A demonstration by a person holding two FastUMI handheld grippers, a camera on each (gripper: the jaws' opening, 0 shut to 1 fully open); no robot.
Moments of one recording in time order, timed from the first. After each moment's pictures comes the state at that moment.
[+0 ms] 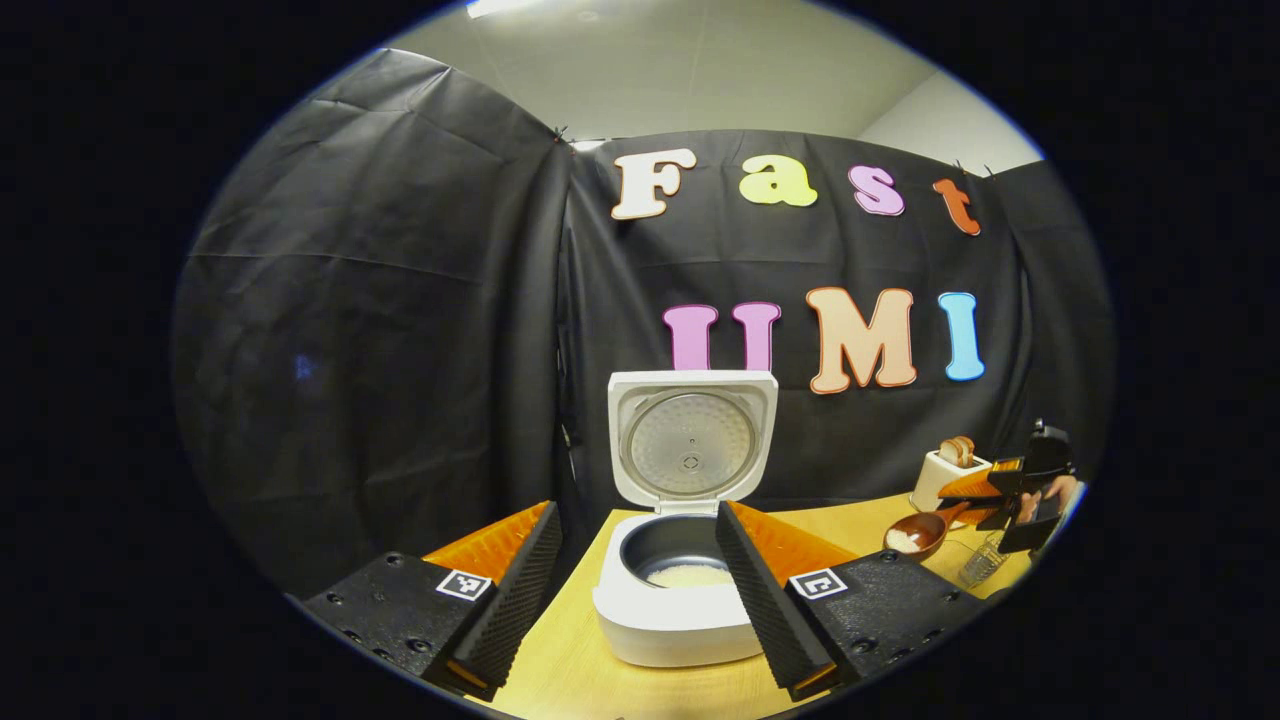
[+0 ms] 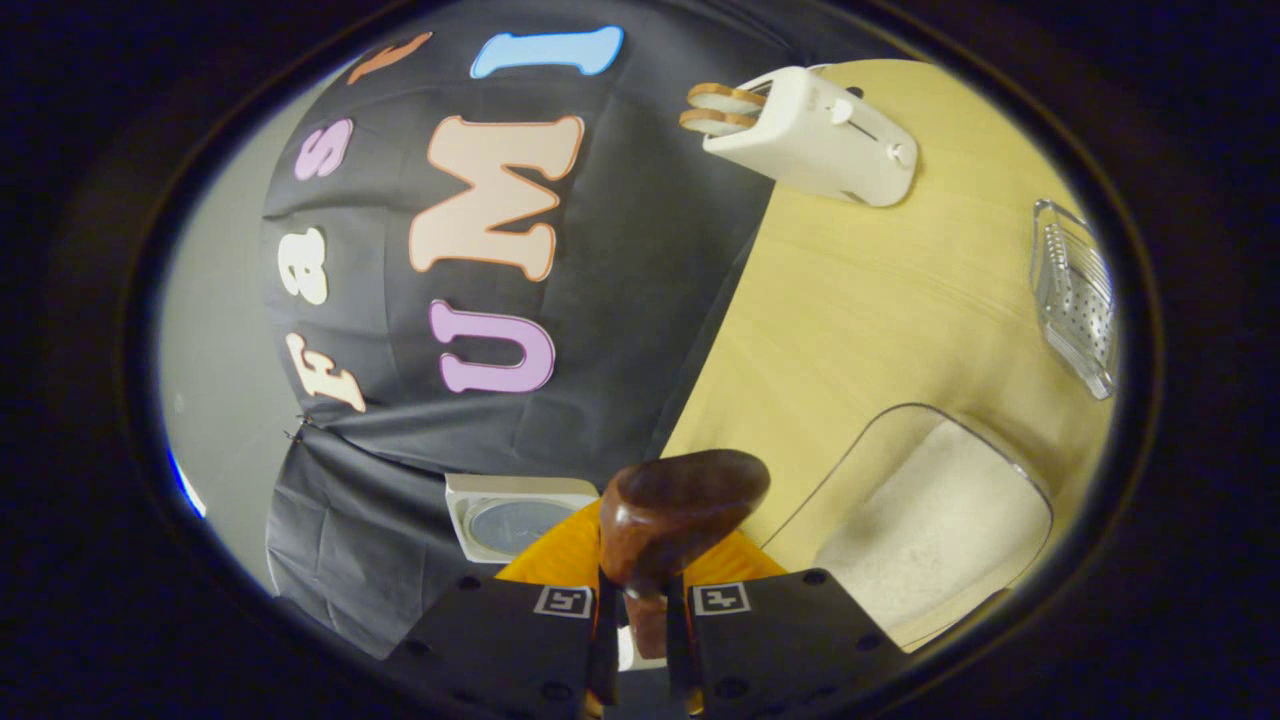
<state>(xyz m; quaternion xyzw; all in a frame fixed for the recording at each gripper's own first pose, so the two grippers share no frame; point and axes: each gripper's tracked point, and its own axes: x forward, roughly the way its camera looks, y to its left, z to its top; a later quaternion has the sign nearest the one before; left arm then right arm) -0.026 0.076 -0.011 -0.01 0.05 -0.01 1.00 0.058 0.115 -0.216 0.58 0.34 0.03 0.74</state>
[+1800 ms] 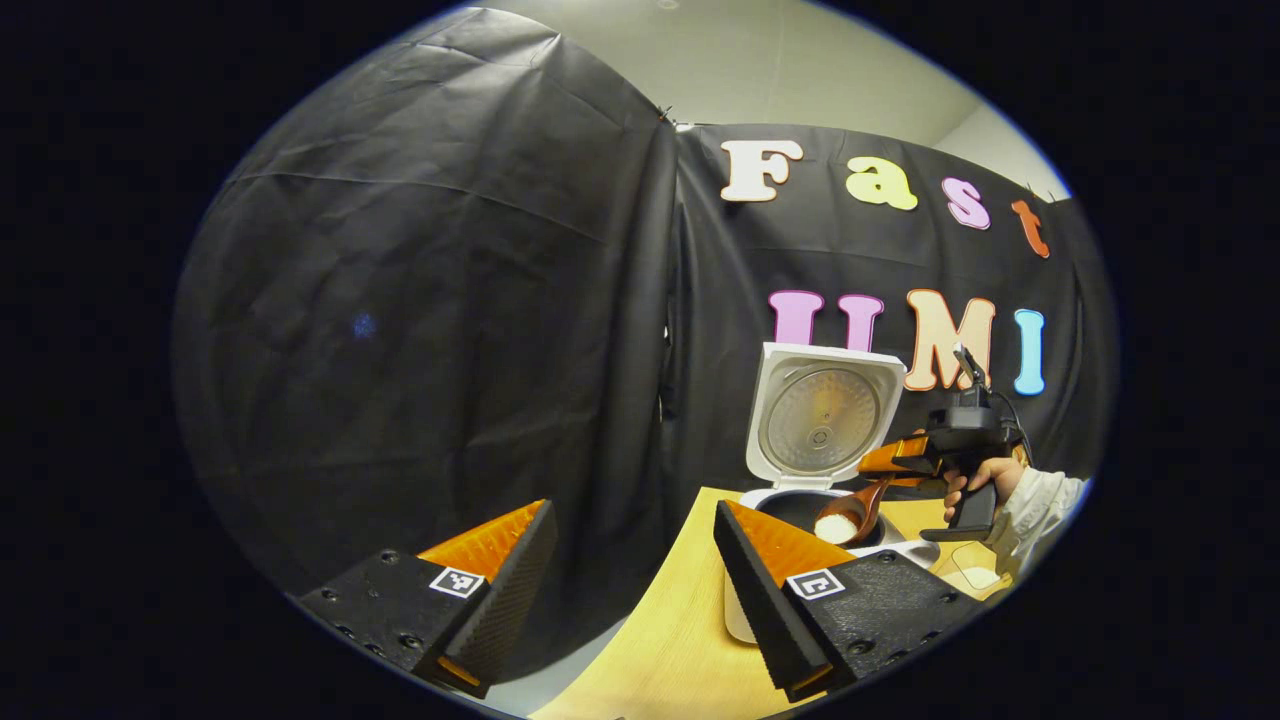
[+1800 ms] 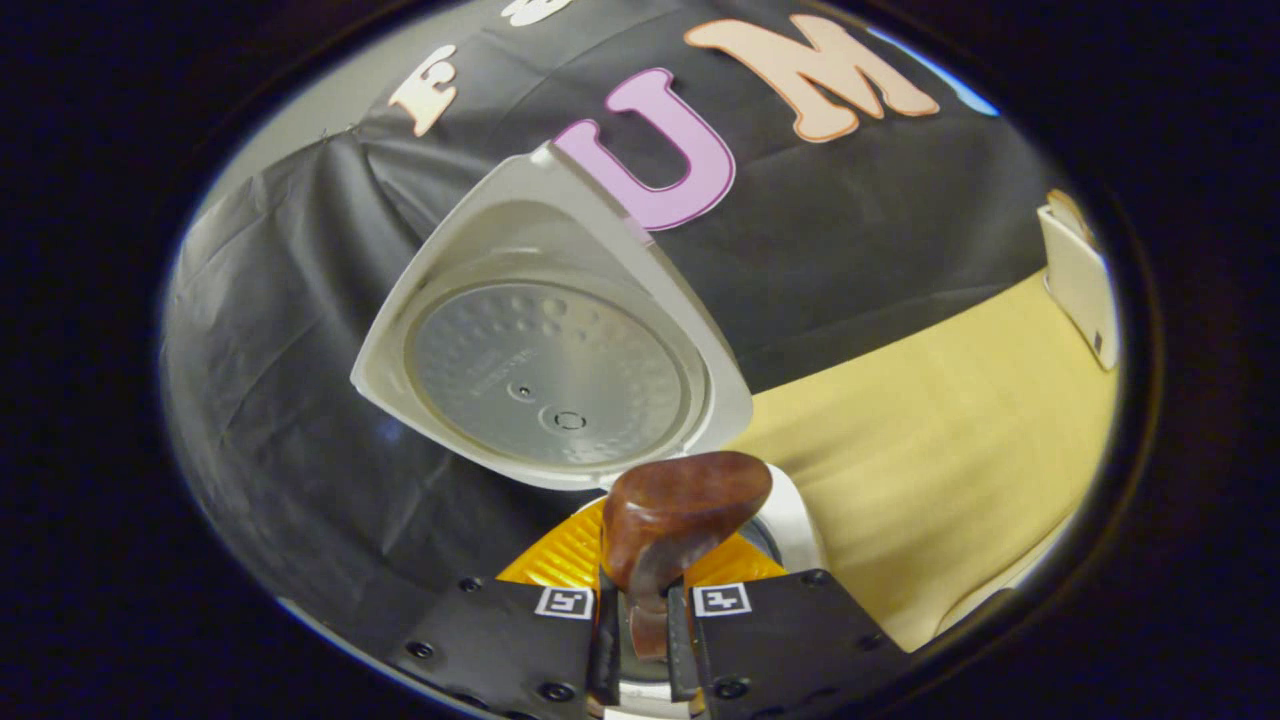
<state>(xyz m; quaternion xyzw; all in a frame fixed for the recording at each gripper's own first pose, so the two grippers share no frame) -0.049 0.222 -0.055 -0.05 0.07 0.08 0.99 0.134 0.395 -0.229 0.22 0.36 0.16 0.89</state>
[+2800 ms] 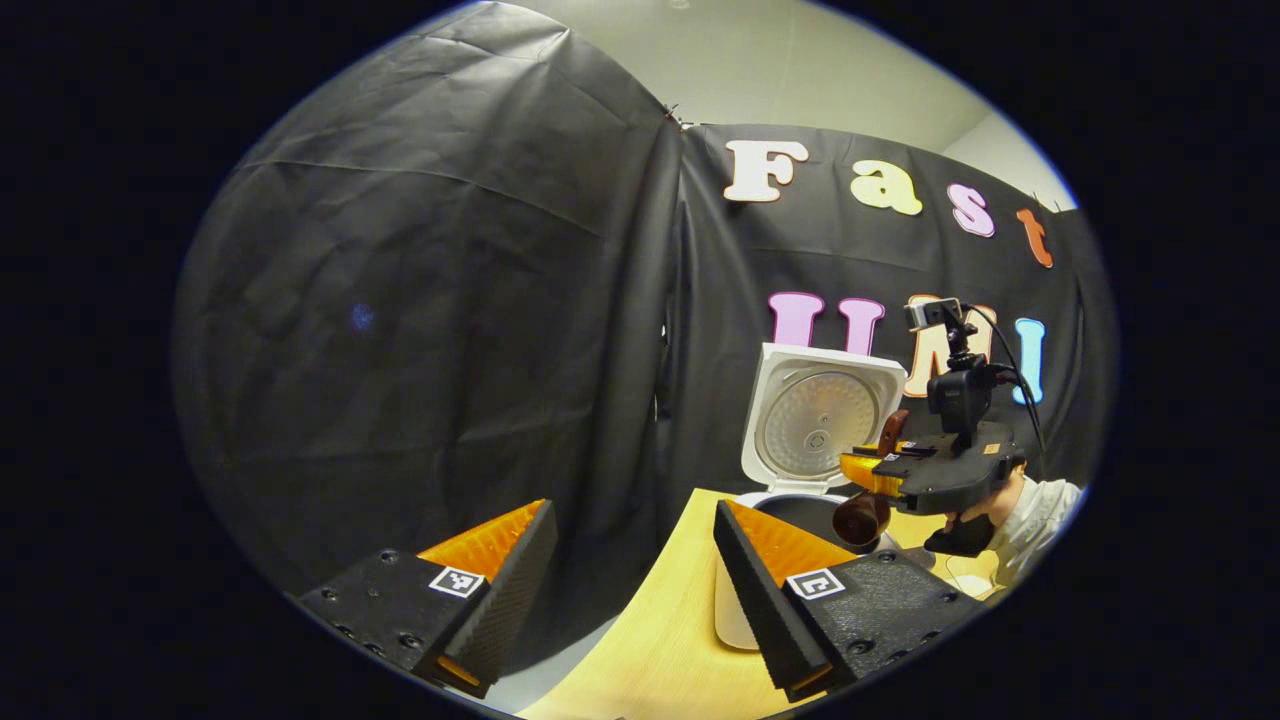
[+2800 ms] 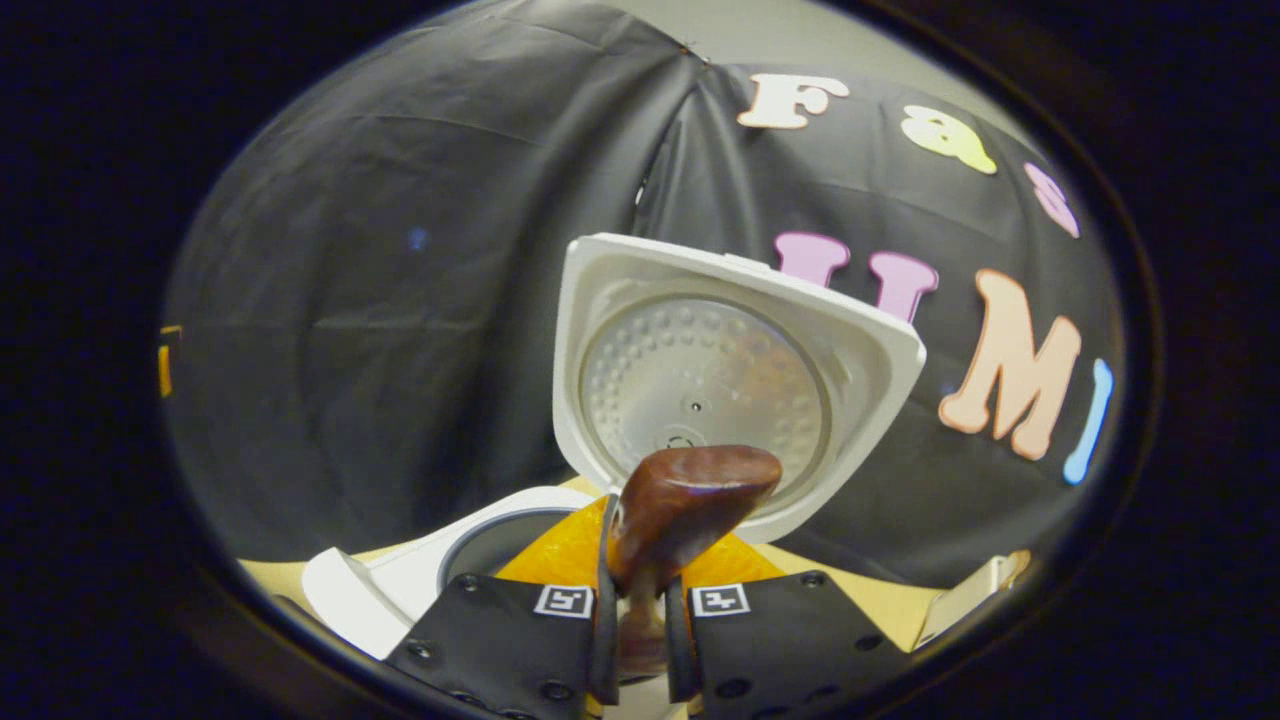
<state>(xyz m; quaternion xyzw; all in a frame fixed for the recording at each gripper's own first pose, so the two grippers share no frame) -0.040 0.220 -0.058 -0.07 0.07 0.08 0.99 0.129 0.422 -0.175 -0.19 0.13 0.28 0.93</state>
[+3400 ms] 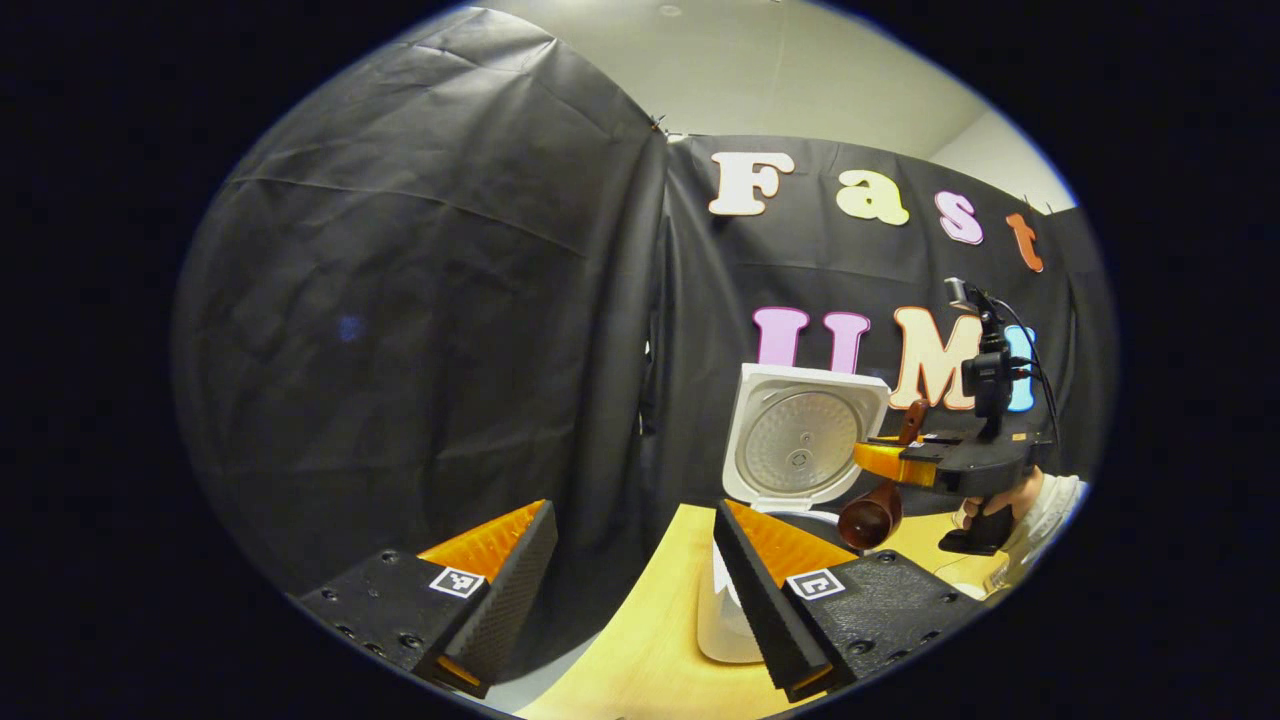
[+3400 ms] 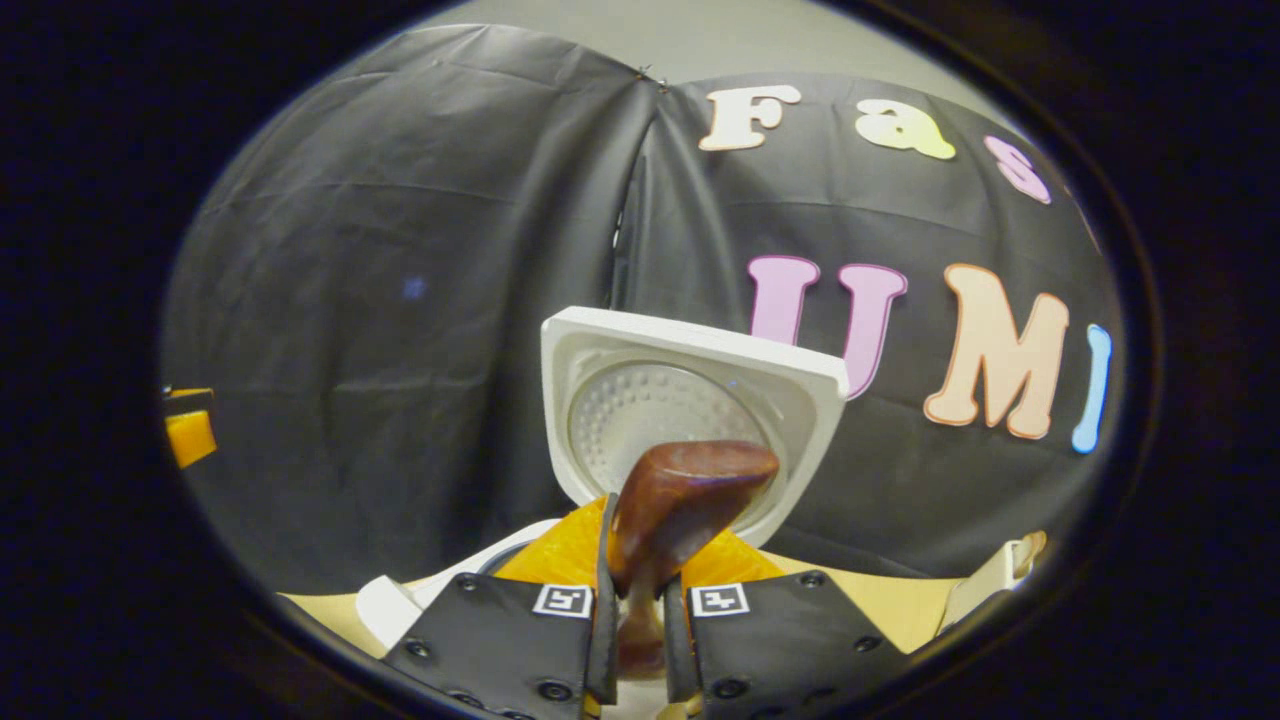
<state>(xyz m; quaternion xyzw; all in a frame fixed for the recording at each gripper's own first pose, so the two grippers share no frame) -0.025 0.193 -0.035 -0.06 0.05 0.06 1.00 0.117 0.383 -0.134 -0.08 0.15 0.27 0.95</state>
